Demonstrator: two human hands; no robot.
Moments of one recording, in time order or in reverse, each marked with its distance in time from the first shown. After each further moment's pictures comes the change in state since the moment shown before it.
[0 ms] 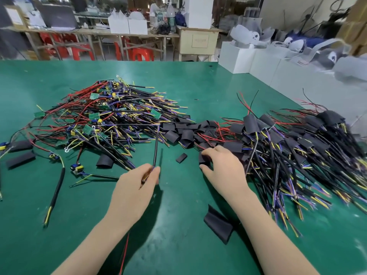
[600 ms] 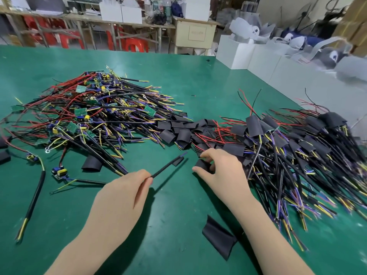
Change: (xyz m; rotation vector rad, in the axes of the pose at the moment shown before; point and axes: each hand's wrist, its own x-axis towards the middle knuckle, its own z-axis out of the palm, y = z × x) left_hand -0.002 0.010 -0.017 0.276 -0.099 0.126; right_hand 0.005 0.008 0.005 0.181 0.060 -0.014
